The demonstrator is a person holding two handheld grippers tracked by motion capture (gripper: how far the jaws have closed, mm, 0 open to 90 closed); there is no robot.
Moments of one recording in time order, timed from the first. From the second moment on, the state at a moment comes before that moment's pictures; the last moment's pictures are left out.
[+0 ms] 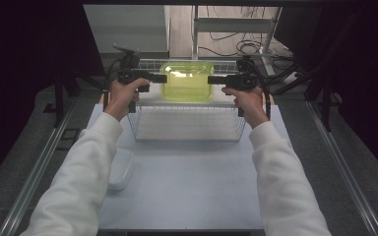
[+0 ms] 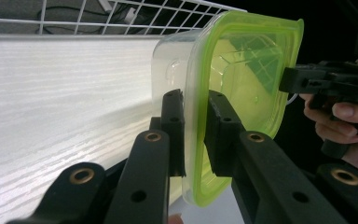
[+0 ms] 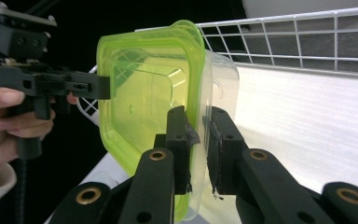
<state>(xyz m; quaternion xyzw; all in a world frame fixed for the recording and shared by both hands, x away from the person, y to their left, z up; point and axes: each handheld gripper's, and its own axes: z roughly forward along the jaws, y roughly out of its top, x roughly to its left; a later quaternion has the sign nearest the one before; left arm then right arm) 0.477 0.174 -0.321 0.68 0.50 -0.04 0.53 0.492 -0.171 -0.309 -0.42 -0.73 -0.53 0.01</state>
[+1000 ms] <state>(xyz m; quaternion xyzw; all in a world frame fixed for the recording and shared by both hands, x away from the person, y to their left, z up) 0.524 0.174 -0.341 0.64 0.55 -0.09 0.53 0.538 -0.165 -0.322 -0.55 -0.67 -0.49 0.07</state>
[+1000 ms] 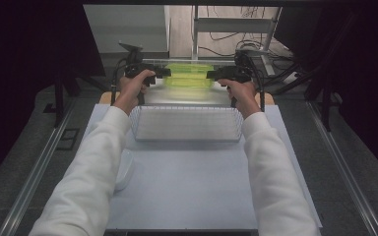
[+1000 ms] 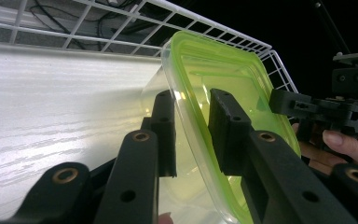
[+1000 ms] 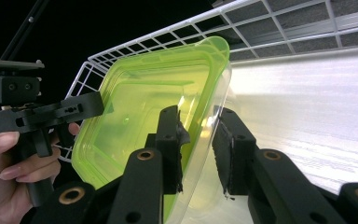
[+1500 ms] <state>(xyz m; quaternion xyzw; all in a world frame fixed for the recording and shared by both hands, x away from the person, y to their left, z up) 0.508 0.173 -0.334 0.65 0.52 -0.02 0.56 0.516 -0.167 -0.303 -0.51 -0.68 -0.52 -0.04</state>
